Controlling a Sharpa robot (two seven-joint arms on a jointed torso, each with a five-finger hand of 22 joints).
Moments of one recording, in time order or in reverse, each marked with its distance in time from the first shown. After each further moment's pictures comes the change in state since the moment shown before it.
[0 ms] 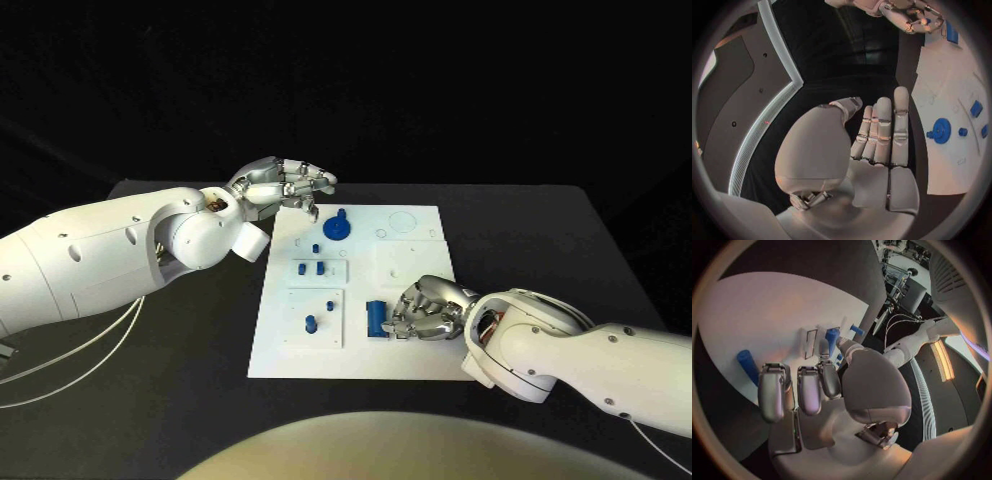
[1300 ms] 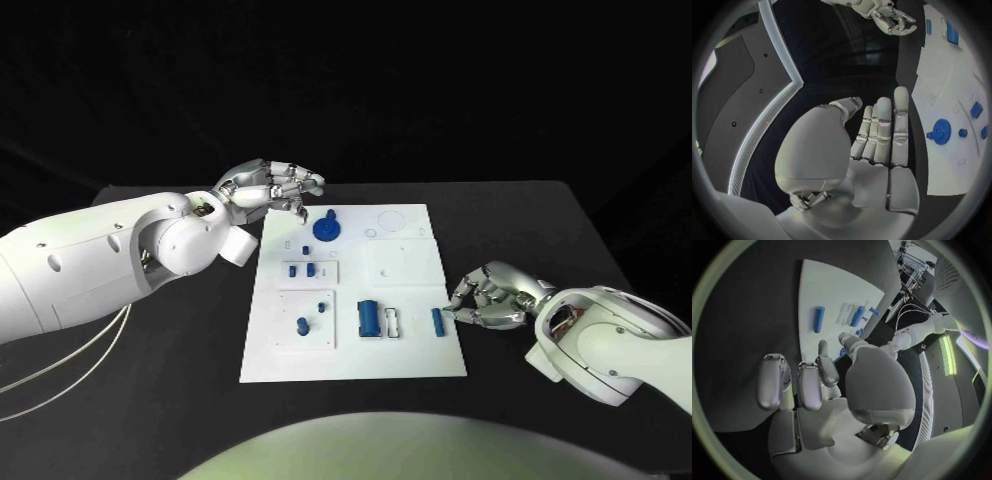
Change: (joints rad) left arm 0.000 -0.004 0.000 0.005 -0.001 0.003 -0.001; left_hand 0.000 0.000 0.000 0.000 0.000 -0.004 -0.004 0.000 0.000 0.000 0.000 0.000 0.001 0.000 0.000 0.000 0.001 0.000 0.000 0.000 -0.003 -0.002; right arm 0.016 -0.292 -0.003 0.079 -0.047 -0.080 0.060; right_hand -0.023 -0.094 0.004 0.011 0.000 -0.036 0.022 0.022 0.007 -0.079 0.018 -0.137 -0.055 0.000 0.000 -0.102 -0.078 0.000 -0.040 0.011 -0.151 -0.001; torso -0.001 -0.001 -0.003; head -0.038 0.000
